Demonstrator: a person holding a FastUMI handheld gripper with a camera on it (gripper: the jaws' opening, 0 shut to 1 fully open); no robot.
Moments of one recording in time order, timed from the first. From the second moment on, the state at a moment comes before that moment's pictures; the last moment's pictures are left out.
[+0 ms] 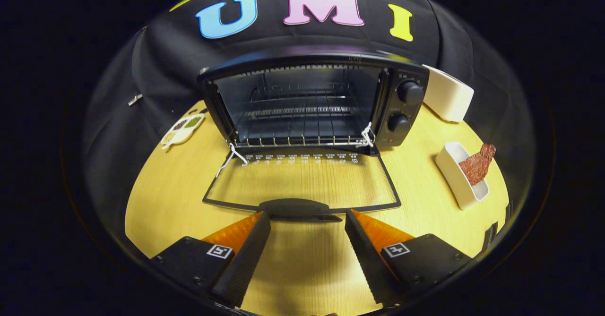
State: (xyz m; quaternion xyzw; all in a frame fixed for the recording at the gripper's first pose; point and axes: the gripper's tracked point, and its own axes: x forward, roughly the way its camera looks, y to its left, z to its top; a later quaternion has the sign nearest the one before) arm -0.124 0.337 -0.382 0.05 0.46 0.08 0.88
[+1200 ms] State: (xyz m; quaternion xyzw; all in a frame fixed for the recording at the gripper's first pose) arm -0.103 0.162 -0.242 0.04 0.36 0.21 0.91
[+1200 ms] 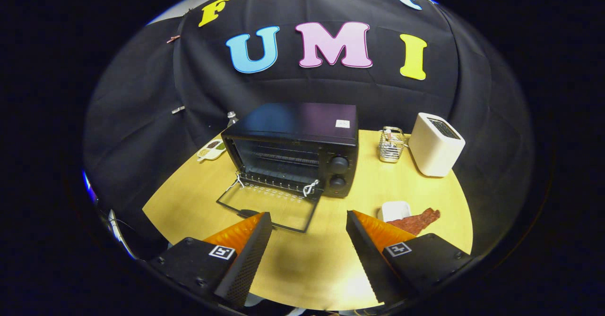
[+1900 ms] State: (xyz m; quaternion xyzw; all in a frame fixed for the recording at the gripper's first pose) arm -0.038 -0.016 -0.275 0.11 0.44 0.21 0.87
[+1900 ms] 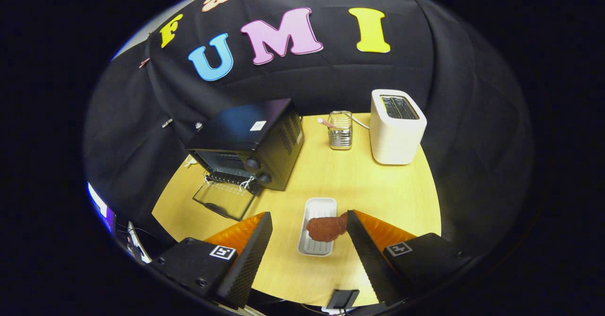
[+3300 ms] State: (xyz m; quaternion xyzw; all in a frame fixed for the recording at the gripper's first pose) arm -0.029 -0.033 -0.391 0.18 0.56 0.25 0.77
